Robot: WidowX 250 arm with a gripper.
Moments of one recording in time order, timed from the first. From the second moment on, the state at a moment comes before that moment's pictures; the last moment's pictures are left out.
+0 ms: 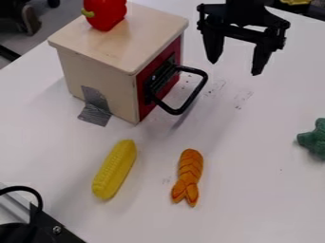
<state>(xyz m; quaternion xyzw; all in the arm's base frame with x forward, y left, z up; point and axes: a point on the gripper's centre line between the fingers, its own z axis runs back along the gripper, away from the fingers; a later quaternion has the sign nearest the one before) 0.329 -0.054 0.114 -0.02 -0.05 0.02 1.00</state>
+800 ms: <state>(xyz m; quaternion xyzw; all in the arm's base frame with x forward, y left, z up) 0.336 0.014 0.144 -0.01 -0.07 0.06 1.00</state>
